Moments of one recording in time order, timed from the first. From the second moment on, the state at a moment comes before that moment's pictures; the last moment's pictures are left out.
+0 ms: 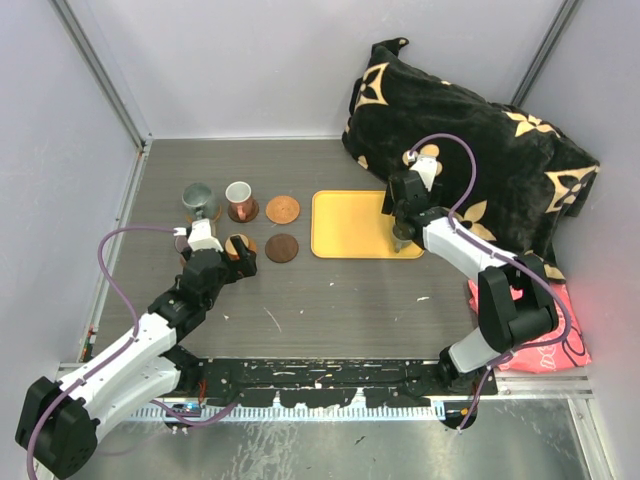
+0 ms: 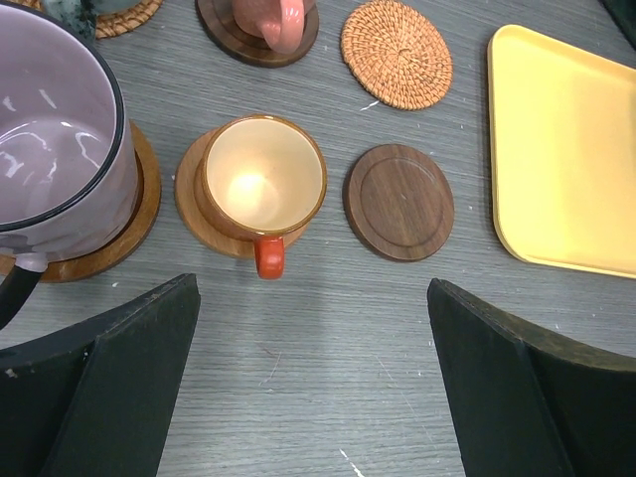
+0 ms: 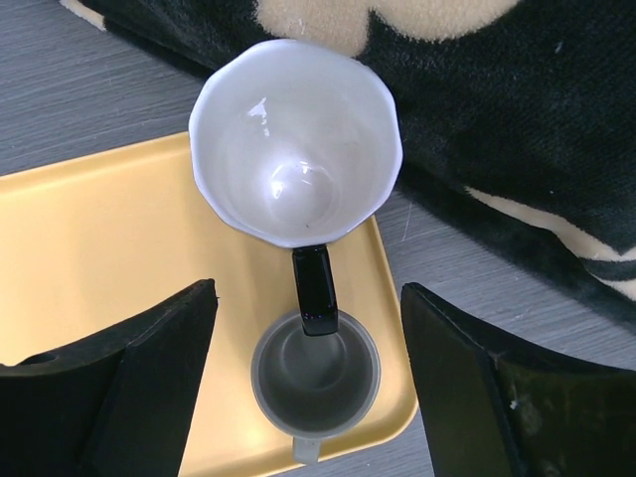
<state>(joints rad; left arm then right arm) -0.53 0.80 0.39 -0.04 -0.38 -0.56 0.35 1.53 0.99 -0.12 0.55 0.36</state>
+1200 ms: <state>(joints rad) -0.53 0.80 0.39 -0.03 -0.38 -0.56 0.28 1.65 0.97 0.02 0.47 0.36</state>
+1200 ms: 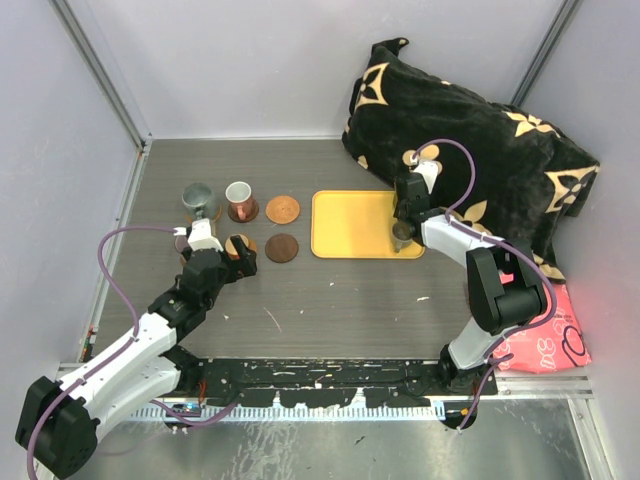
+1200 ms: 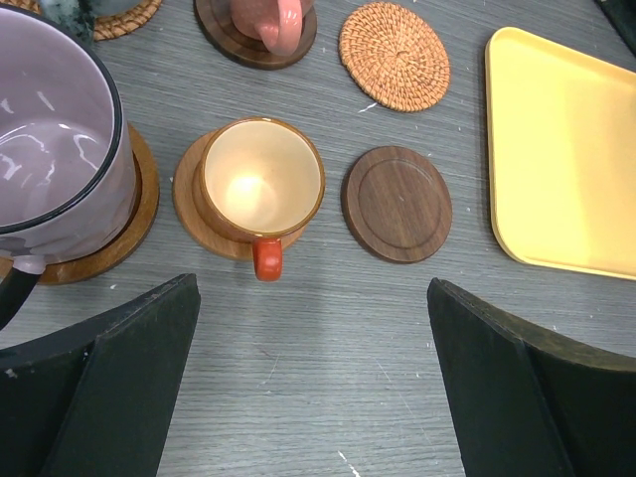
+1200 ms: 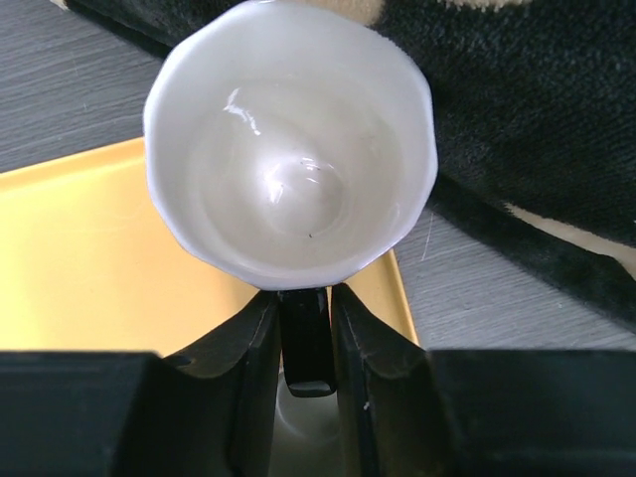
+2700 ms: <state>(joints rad) -0.53 0.79 0.39 -0.03 -0.38 -0.56 0.52 1.64 1.14 -0.13 0.51 0.32</state>
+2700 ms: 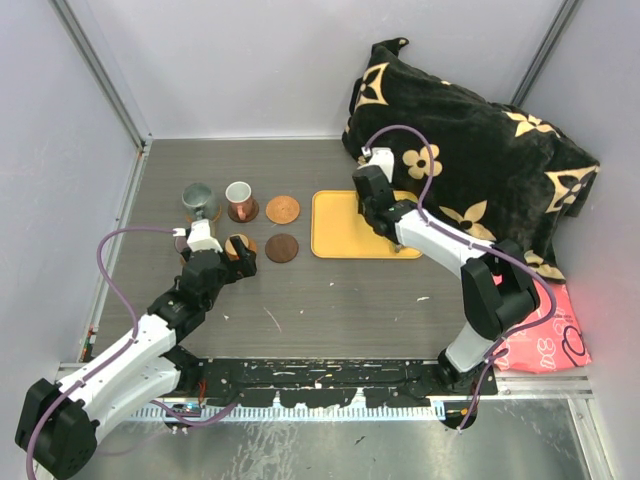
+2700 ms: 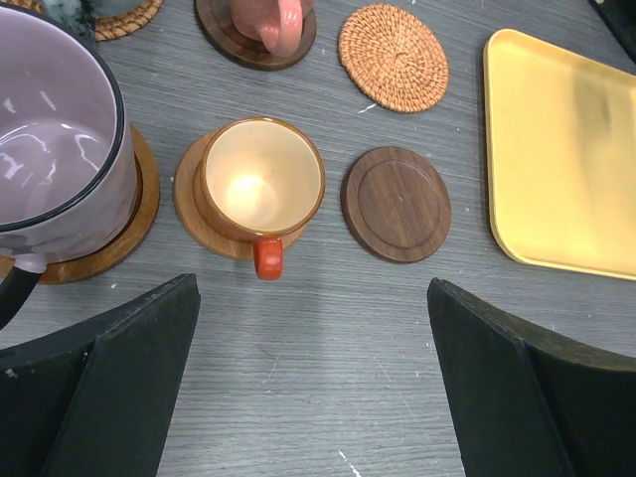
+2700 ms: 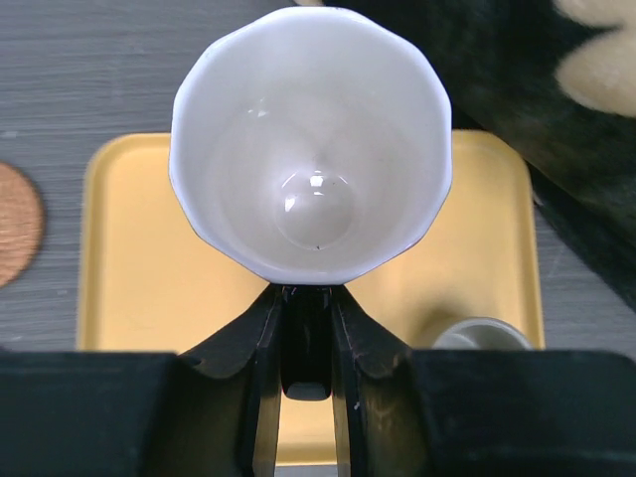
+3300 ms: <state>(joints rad) -0.53 0.77 0.38 -0.03 -0.40 -0.59 0.77 1.86 1.43 -0.15 0.59 0.39</state>
